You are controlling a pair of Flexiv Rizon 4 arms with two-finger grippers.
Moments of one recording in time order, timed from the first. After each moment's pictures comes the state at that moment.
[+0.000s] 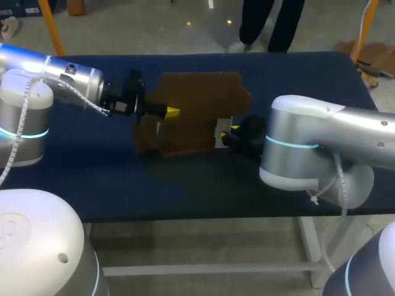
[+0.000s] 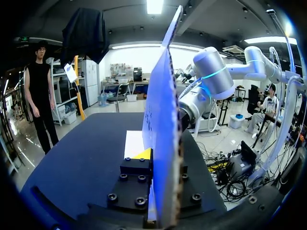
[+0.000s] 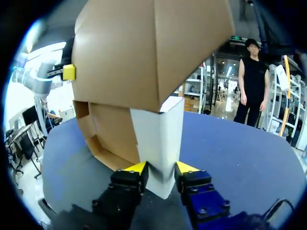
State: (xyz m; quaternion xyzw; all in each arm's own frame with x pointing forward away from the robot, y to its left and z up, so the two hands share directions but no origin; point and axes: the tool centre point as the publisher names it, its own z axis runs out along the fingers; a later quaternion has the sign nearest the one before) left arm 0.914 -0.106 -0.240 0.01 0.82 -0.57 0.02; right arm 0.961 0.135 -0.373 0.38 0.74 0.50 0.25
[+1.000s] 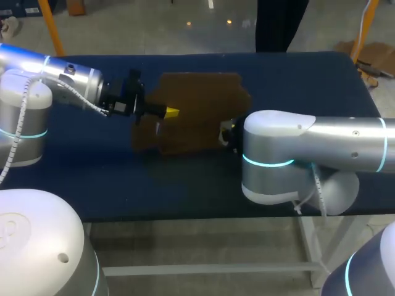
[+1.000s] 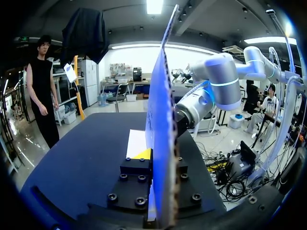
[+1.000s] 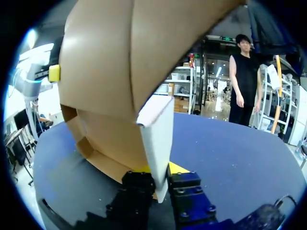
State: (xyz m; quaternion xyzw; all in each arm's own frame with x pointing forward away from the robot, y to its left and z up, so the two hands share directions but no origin) left arm 0.912 -0.104 -0.240 0.01 0.82 -0.57 0.01; right arm 0.973 0.137 -0.374 0.41 0.72 0.49 0.29
